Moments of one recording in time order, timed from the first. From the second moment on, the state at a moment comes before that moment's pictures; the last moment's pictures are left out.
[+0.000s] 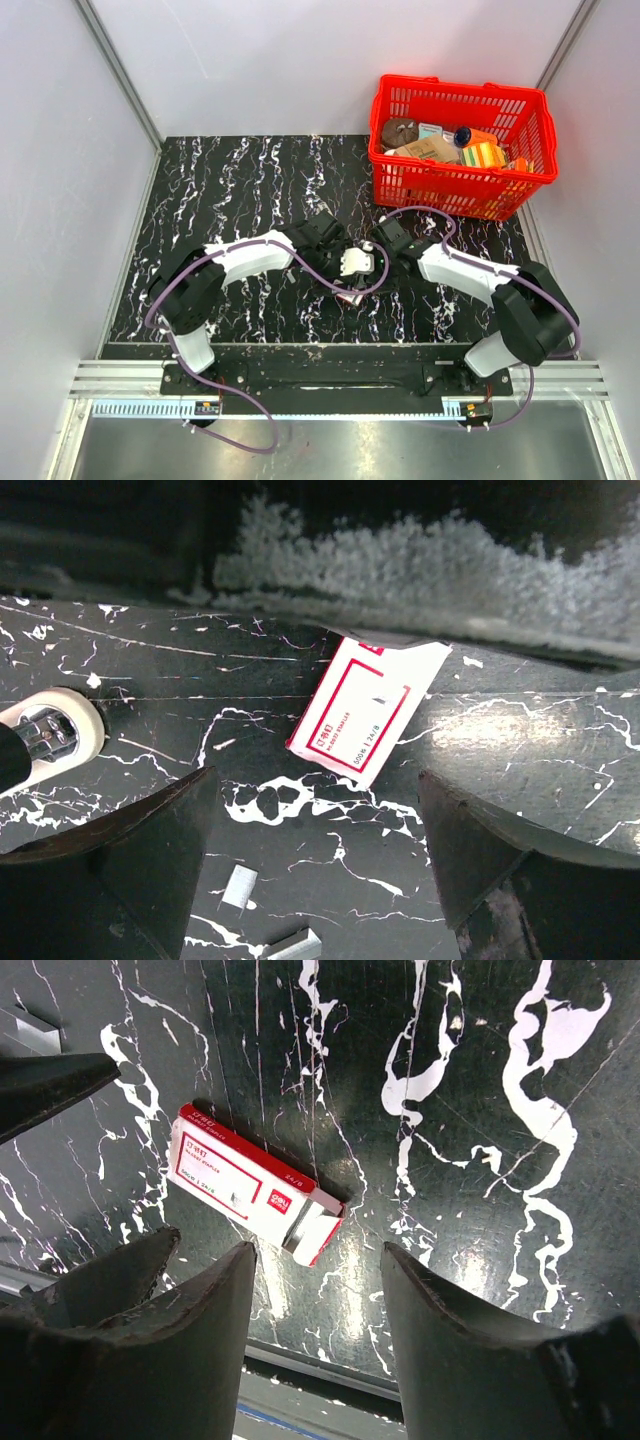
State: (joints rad) left arm -0.82 1.76 1.15 -0.48 0.36 0.73; right arm 0.66 1.49 0.86 -0.45 -0.10 0.79
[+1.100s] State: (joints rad) left arm -0.77 1.61 1.00 -0.32 0.48 0.70; right arm 0.62 1.39 0.73 -0.38 -0.20 0.89
